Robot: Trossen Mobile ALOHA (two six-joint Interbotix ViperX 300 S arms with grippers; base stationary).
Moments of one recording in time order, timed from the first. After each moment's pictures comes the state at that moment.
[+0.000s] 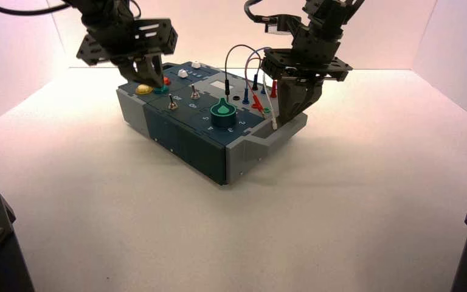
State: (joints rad) left arm -0.43 -0.09 0.91 -0.32 0.17 0.05; right arm 0.50 0.16 0.67 0.33 0.60 -0.22
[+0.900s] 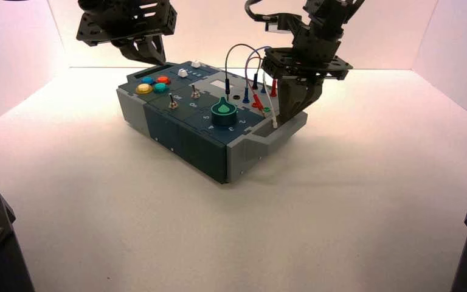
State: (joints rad) left arm -0.43 -0.13 0.91 -0.30 0.08 0.06; right arm 0.50 0.15 0.67 0.32 0.58 -0.22
